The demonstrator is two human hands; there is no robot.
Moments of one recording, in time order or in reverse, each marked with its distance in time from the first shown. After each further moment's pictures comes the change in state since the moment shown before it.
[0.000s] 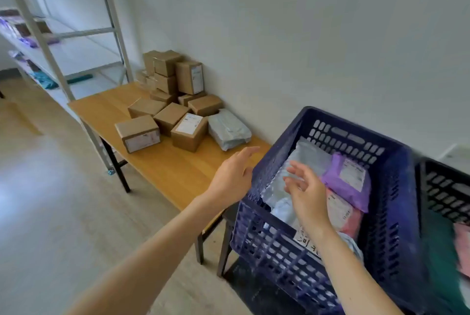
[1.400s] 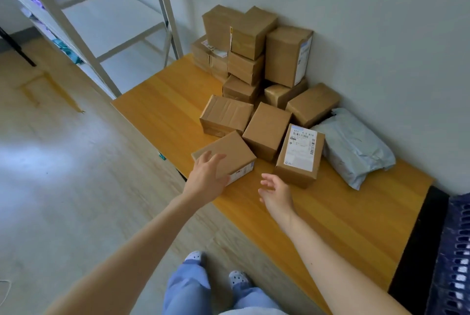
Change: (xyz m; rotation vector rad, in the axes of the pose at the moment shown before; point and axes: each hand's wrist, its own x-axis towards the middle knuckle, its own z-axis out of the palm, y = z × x) left_hand 0.185 -0.419 -0.257 0.285 -0.139 -0.522; right_hand 0.202 0.071 0.496 -0.068 -0.339 0.526
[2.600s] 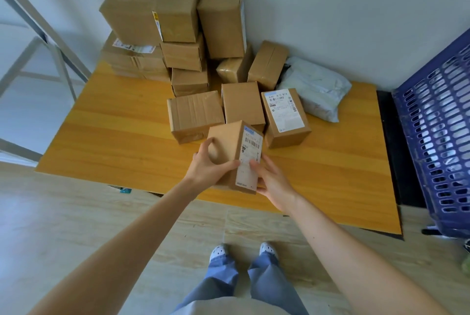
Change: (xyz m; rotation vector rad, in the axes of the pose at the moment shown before) left_hand 0.095 -0.046 -0.030 -0.333 -0.510 0.092; right_hand -0.008 -0.027 0.087 0.697 0.136 0.163
